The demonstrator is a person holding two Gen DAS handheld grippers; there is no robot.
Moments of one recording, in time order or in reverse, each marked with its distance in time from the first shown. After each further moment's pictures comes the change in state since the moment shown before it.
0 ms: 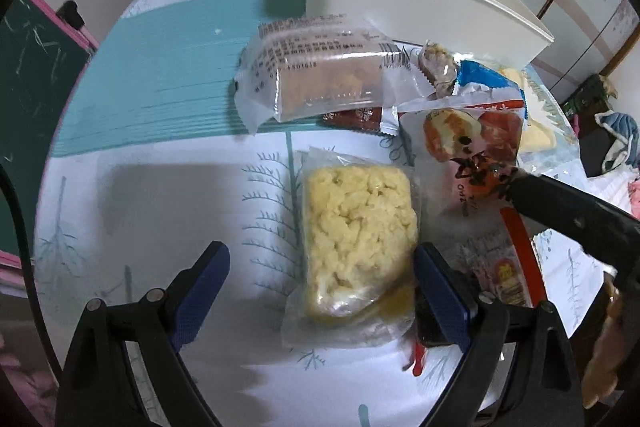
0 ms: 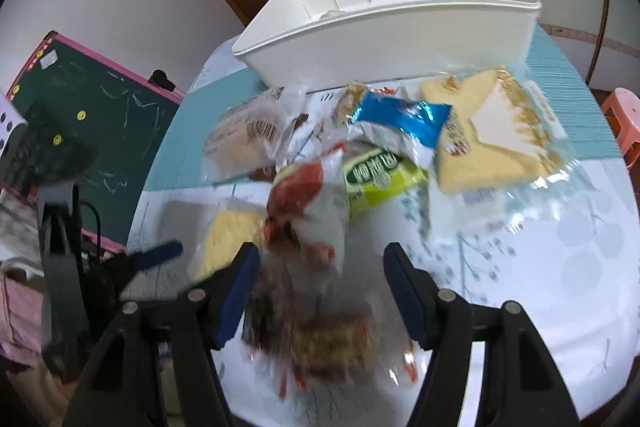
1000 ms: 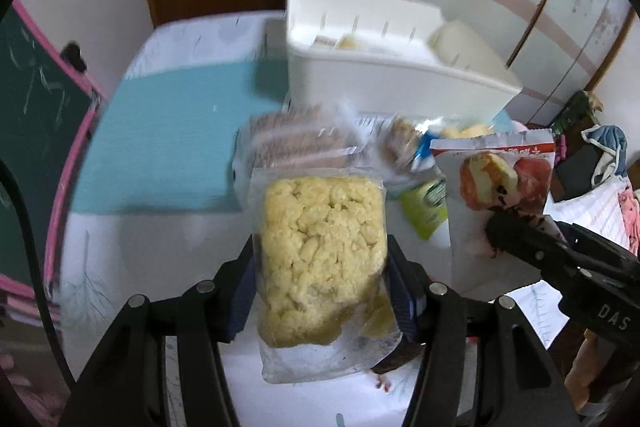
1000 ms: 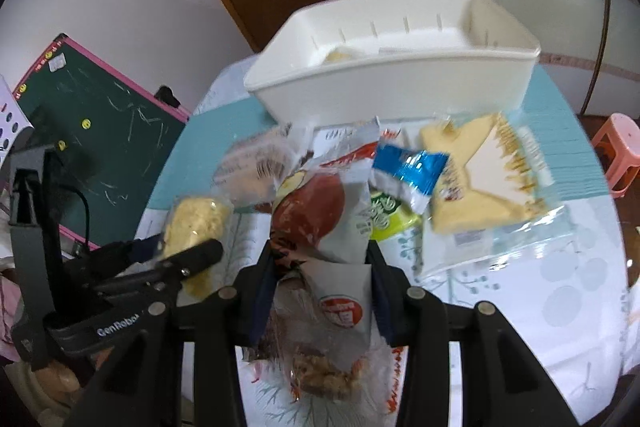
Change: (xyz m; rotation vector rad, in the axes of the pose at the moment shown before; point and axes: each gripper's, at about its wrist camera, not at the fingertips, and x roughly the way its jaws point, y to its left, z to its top) left arm -0.059 -0.019 0.033 0.046 -0.162 -0.016; right arm -0.044 0.006 0.005 -0.056 -0.125 -0.020
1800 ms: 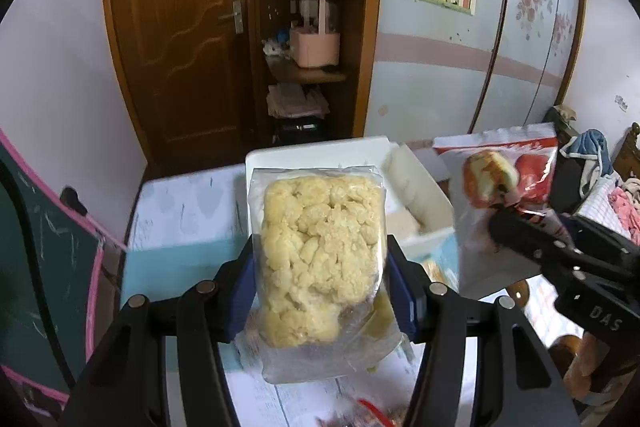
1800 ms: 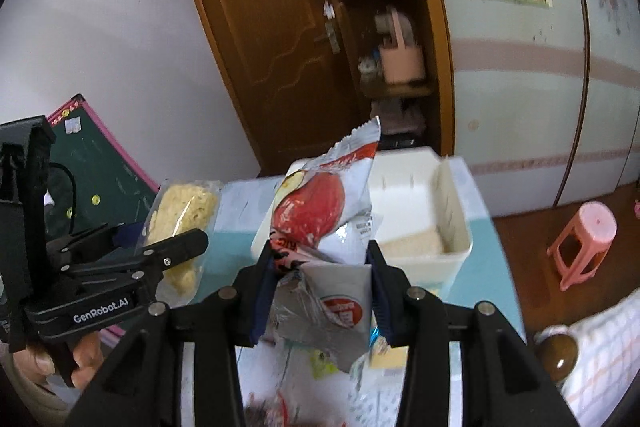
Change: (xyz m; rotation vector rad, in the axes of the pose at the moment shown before) left arm -0.109 -0.060 0.141 0.162 -0.271 -0.007; right arm -0.109 0.011 0.111 -0.098 -0.336 -0.086
